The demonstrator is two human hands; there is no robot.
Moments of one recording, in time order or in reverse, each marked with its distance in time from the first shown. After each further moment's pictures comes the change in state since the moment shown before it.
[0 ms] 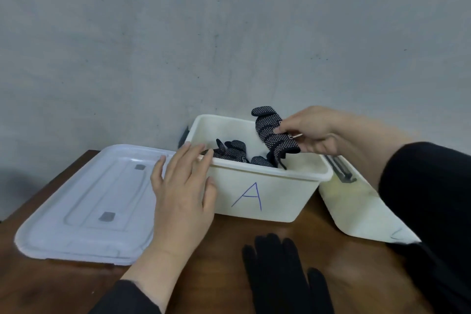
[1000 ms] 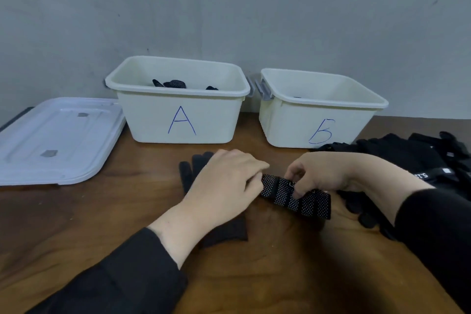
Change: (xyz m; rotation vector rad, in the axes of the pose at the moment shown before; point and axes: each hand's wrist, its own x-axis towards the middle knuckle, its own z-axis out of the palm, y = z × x) left_hand -0.078 0.169 0.008 -0.261 -0.670 0.332; right_hand -0.145 0.206 -0.098 -0.679 -0.275 0.178
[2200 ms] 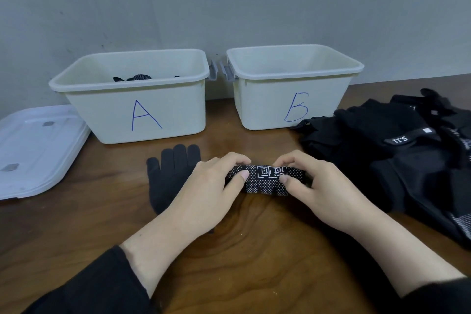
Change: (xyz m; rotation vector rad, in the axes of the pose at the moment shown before) left_hand -0.004 0.029 0.032 -0.181 -0.152 -0.281; right_hand -0.037 0.073 0.072 0.203 0.632 -0.427
